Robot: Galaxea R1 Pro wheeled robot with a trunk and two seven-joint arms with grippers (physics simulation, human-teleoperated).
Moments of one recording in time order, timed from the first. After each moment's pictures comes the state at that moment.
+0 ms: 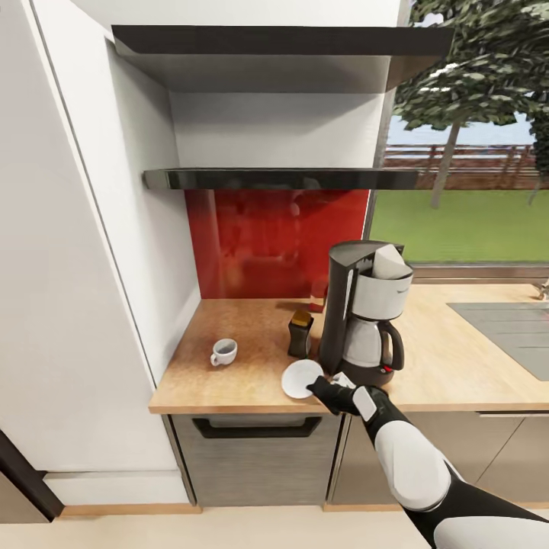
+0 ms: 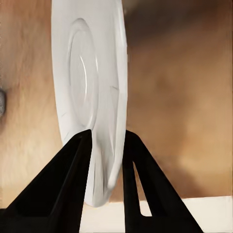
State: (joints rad) left arm -0.06 0.16 0.12 -0.48 0.11 0.33 0.18; right arm -0.91 0.17 -0.90 -0.35 0.22 0.56 0.32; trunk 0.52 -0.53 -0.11
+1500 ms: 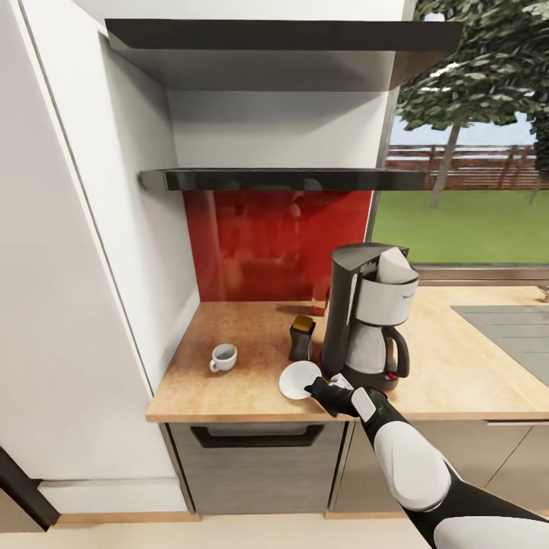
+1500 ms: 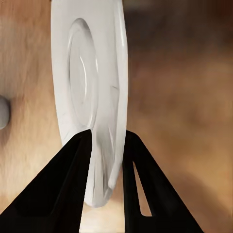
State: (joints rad) left arm -0.06 0.16 0.12 -0.47 0.11 0.33 0.18; right arm -0.91 0.17 -0.90 -0.33 0.21 0.56 0.32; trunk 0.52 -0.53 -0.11
